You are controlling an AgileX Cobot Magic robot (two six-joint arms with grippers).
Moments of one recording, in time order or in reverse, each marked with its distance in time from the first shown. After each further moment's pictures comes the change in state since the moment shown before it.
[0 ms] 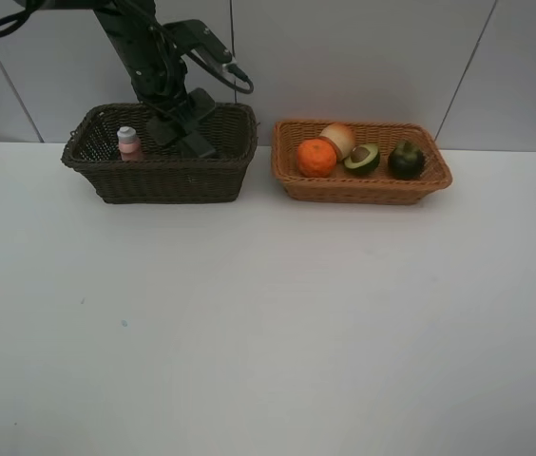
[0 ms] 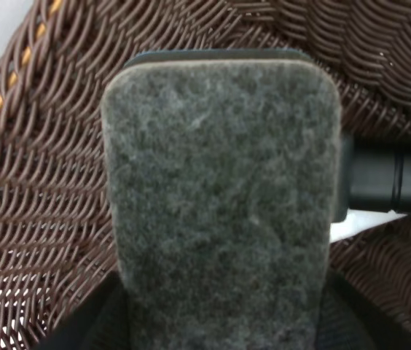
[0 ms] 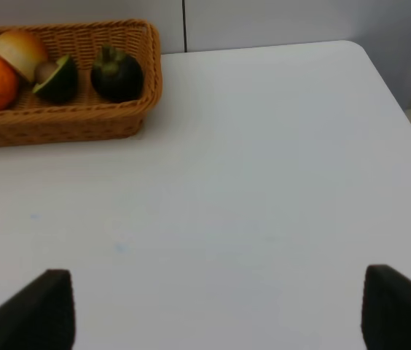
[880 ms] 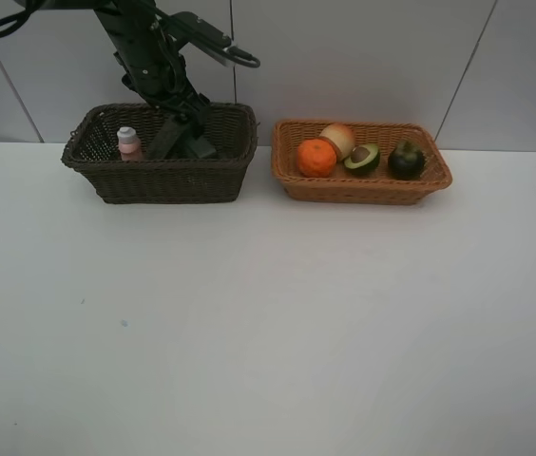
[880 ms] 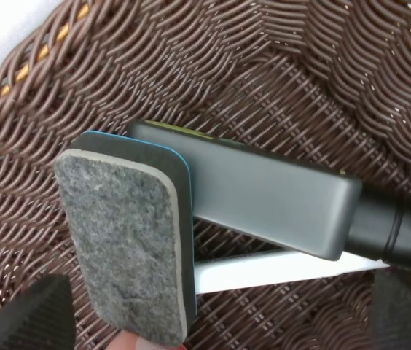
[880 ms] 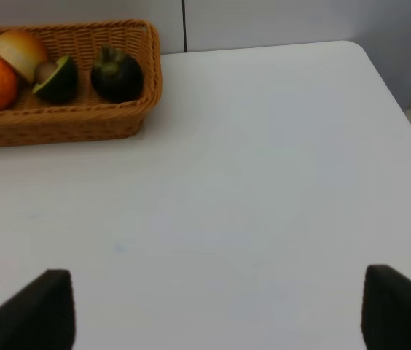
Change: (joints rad) left arm 0.000 0.000 0.000 -0.007 -0.023 -0.225; right arm 0.000 0.000 0.000 0.000 0.000 0.000
